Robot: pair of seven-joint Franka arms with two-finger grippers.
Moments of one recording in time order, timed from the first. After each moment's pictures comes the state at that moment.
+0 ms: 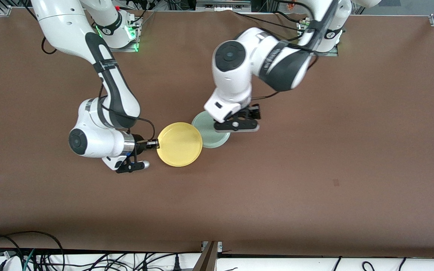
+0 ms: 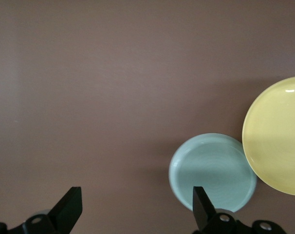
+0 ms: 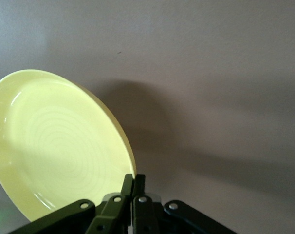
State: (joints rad) left arm -0.67 0.59 0.03 -1.18 0.07 1.72 -0.66; right arm 0.38 0.66 -0.07 -1.56 0.50 2.05 -0.08
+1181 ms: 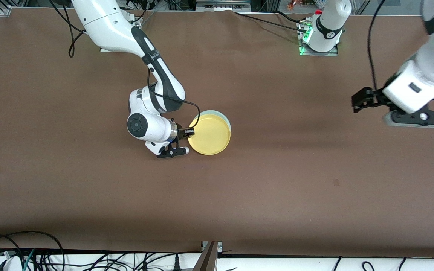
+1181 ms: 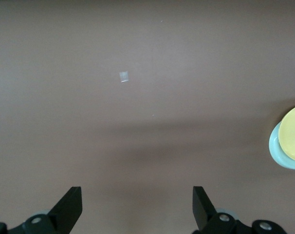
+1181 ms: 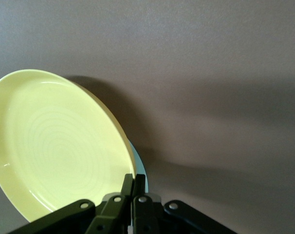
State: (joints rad) left arm -0.16 0.26 0.03 -1.21 0.02 1.40 -0.09; right arm 0.58 0.70 -0.07 -1.62 0.50 2.22 0.08
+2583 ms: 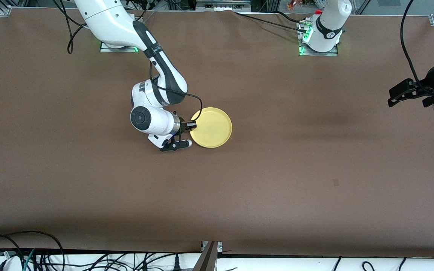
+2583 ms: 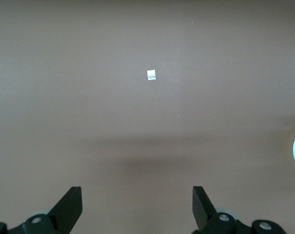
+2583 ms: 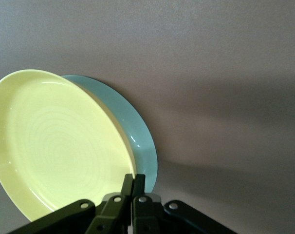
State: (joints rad) left arm -0.04 0.08 0.02 -1.50 0.01 1.57 -0.01; right arm 0.59 0.65 -0.05 -1.70 0.51 2.23 0.08
